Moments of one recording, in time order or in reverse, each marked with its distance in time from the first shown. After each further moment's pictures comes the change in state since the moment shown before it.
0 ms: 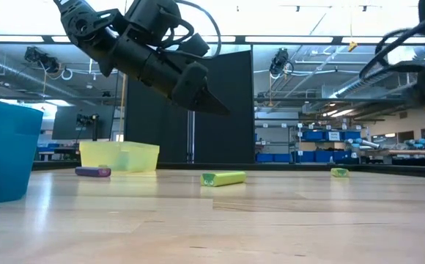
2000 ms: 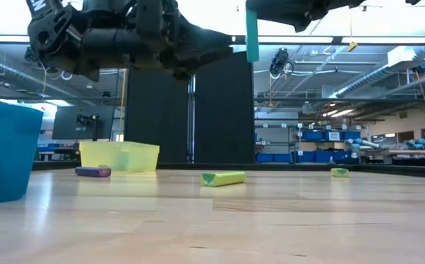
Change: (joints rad) left arm -0.104 0.000 -0.170 0.624 0.261 -0.085; right arm -0.183 0.001 0.049 1.478 0.565 -1.191
